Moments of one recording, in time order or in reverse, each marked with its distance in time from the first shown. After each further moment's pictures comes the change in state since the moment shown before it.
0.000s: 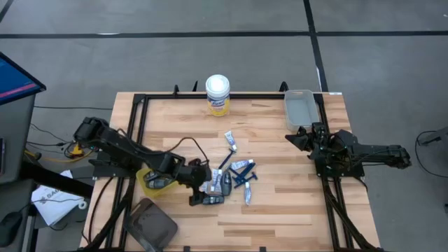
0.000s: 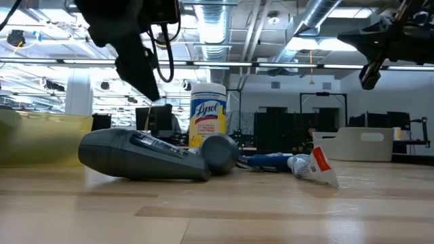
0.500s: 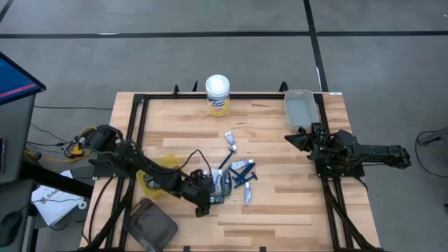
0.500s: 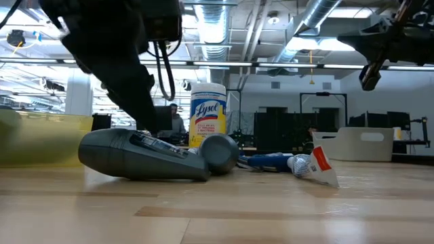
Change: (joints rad) left arm -0.112 0.192 0.034 0.081 -0.202 -0.122; right arm -0.001 0.000 0.000 -0.022 -0.002 0.000
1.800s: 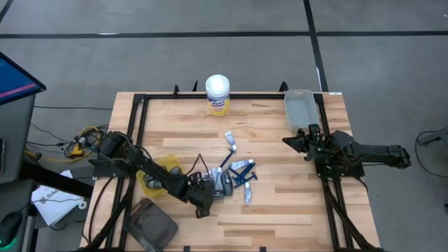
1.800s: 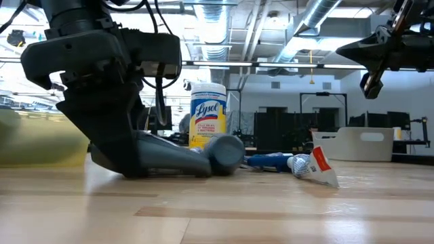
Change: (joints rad) left arm -0.009 0.122 0.041 -0.092 0.034 -0.055; right arm 0.000 0.000 0.000 -0.094 -0.001 0.000
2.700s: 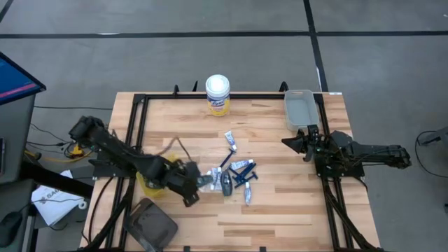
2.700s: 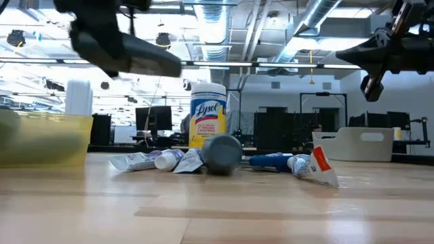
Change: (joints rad) left arm -0.002 -0.383 0.047 -0.390 -0.014 -0.266; right arm 0.000 0.000 -0.001 -0.038 0.000 0.000
